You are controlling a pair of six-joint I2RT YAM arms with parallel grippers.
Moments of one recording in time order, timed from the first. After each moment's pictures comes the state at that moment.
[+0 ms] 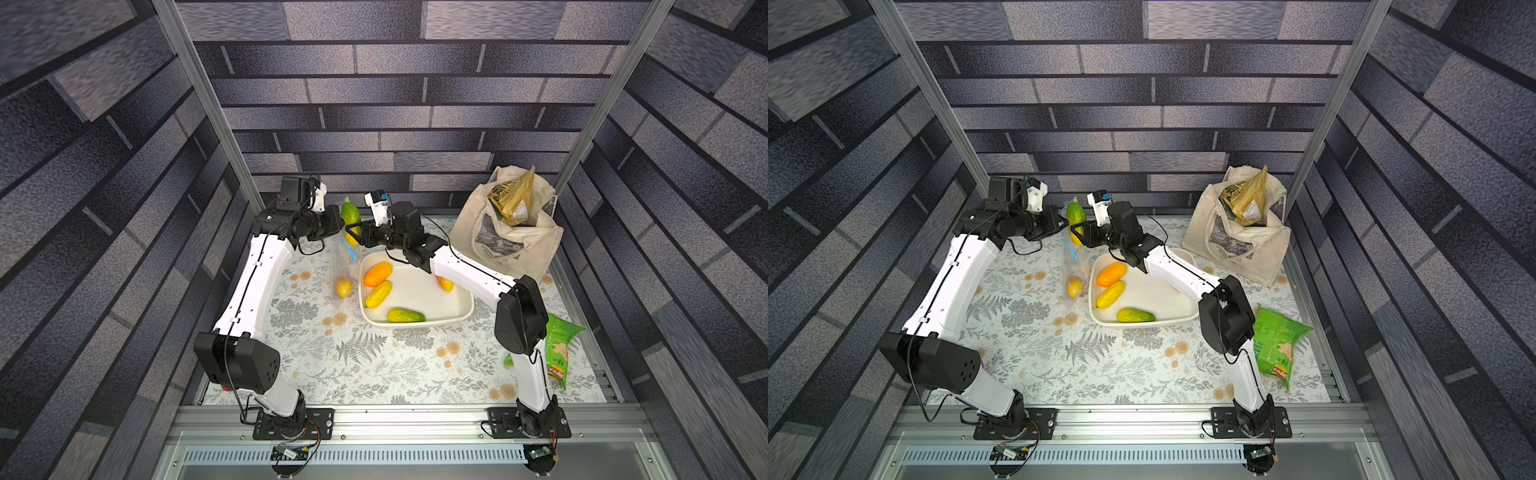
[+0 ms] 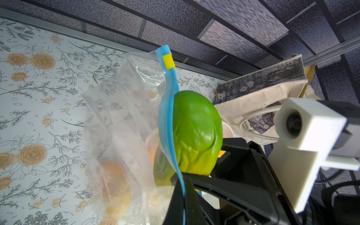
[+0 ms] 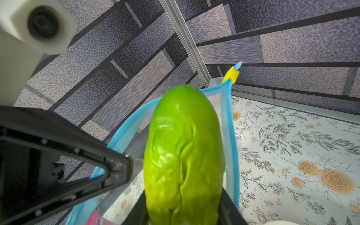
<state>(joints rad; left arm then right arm) -0.13 1.59 1.78 -0.89 0.39 -0.40 0.78 2.08 1.86 0.01 -0.33 0.45</state>
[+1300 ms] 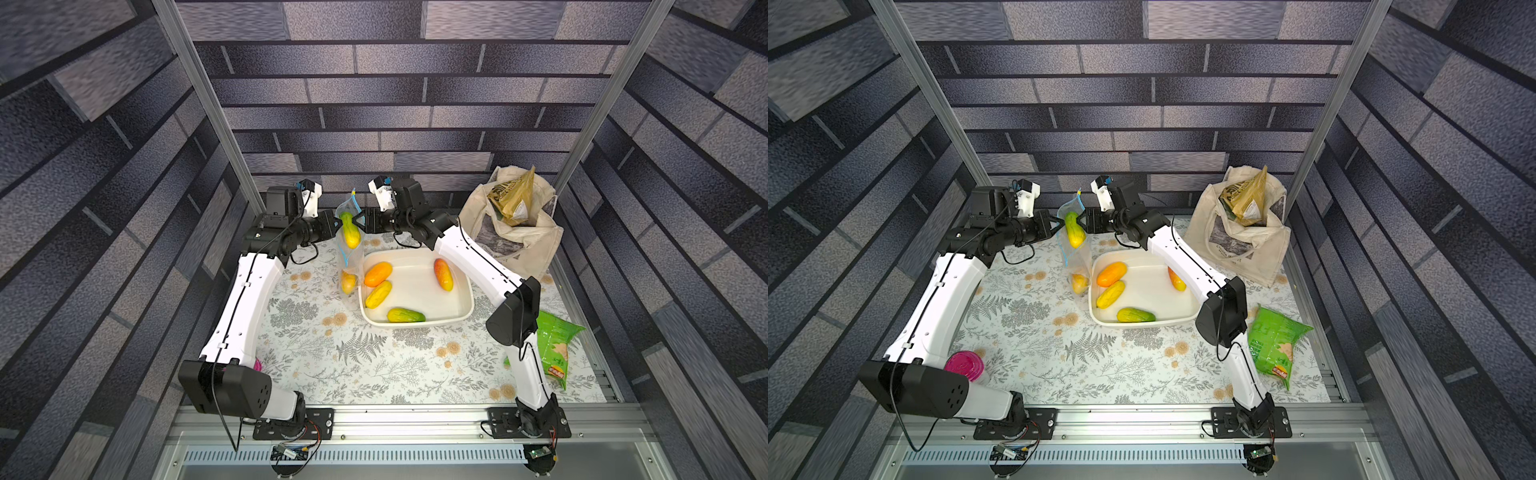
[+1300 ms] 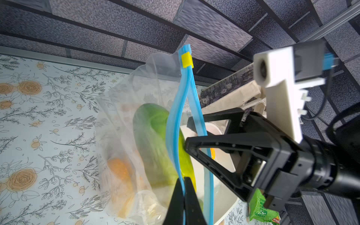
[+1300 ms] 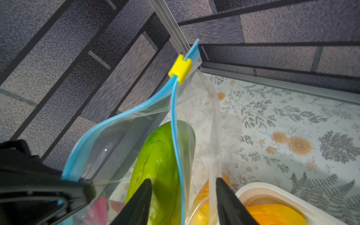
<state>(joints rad) -0.09 1.43 1.59 -0.72 0.50 -0.34 0.72 2.20 2.30 -0.57 -0.37 0.44</state>
